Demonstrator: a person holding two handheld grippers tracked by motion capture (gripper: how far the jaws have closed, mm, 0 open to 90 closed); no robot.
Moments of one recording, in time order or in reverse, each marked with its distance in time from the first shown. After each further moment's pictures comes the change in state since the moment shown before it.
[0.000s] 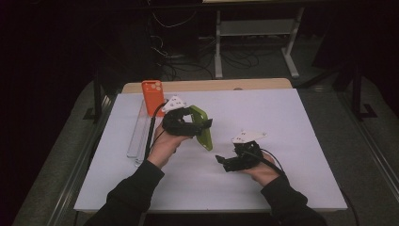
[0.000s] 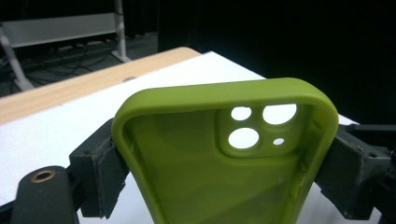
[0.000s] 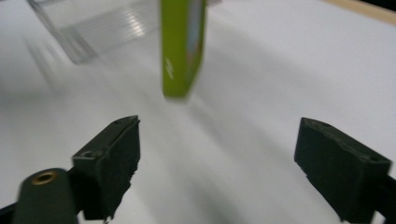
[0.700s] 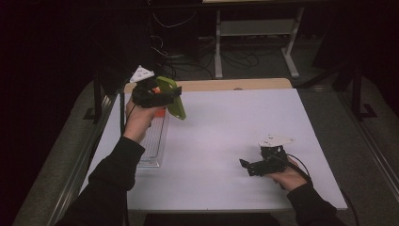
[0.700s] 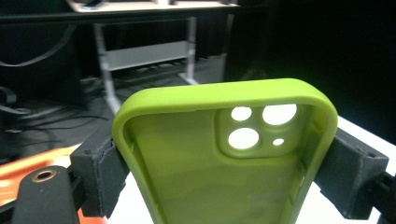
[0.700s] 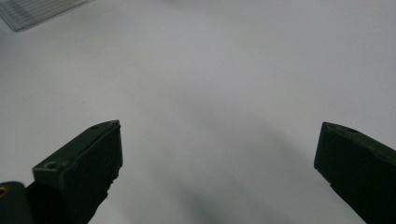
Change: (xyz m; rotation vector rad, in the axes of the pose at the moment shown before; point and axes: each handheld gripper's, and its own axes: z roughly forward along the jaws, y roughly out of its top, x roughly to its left) left arm 0.073 0.053 -0.050 -0.075 0.282 -0.007; right arm -0.040 -0.044 -0.035 0.015 -0.081 0.068
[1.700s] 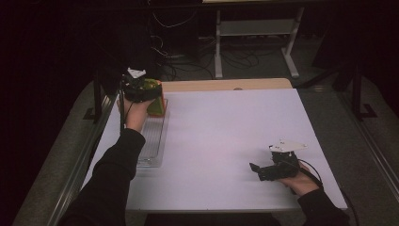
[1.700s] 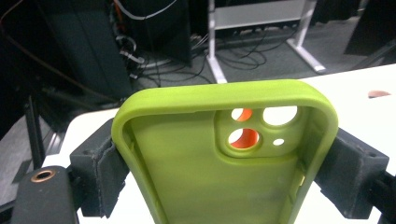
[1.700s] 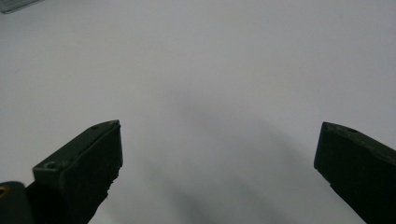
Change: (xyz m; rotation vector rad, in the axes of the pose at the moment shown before) left arm 0.064 -0.040 0.048 0.176 0.418 -0.042; right arm -0.013 -0.019 -0.017 -0.004 -0.023 -0.011
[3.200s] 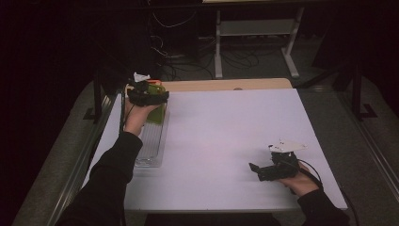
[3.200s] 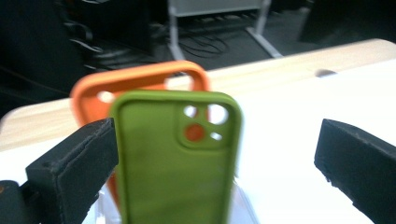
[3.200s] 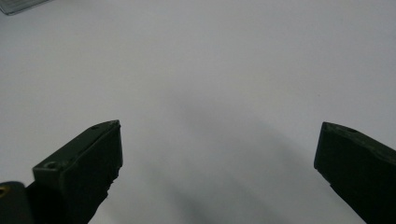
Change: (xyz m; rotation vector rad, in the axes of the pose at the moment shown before) left arm -0.006 -0.007 -0.003 0.034 -0.227 0.009; right arm 0.002 0.002 -0.001 -0.010 -0.002 -0.014
